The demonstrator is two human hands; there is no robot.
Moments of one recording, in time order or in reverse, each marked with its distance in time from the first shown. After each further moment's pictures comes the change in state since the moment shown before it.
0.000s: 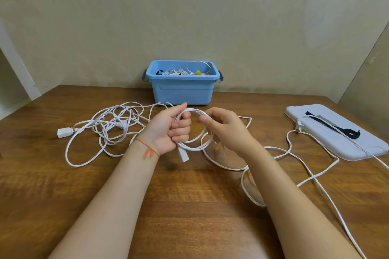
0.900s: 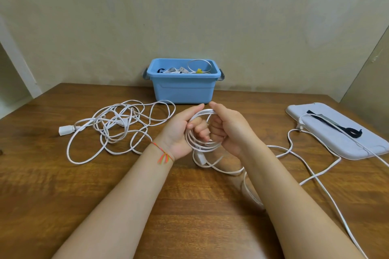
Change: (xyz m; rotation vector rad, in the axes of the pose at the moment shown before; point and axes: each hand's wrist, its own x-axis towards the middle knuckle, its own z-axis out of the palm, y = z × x) left_hand 0.007 -0.026 0.026 -0.028 -0.076 0.019; right_hand 0.001 -0.013 0.006 0.670 0.059 0.322
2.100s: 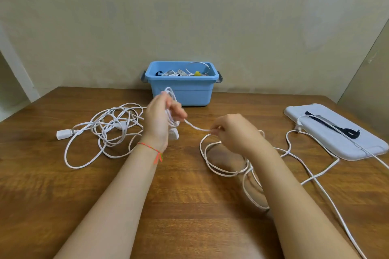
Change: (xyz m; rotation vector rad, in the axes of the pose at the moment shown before) left_hand -0.005 0.026 -0.009 0.264 0.442 0.591; right_hand 0.003 -0.006 -0.024 -1.485 0.031 -0.305
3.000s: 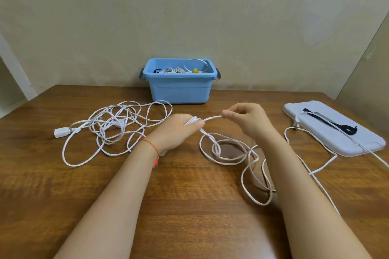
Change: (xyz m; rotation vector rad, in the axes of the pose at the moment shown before) left_hand -0.006 -0.011 -0.002 0.988 -0.503 -0.039; right_hand -0.001 0.030 -0.015 0.663 0.134 0.303
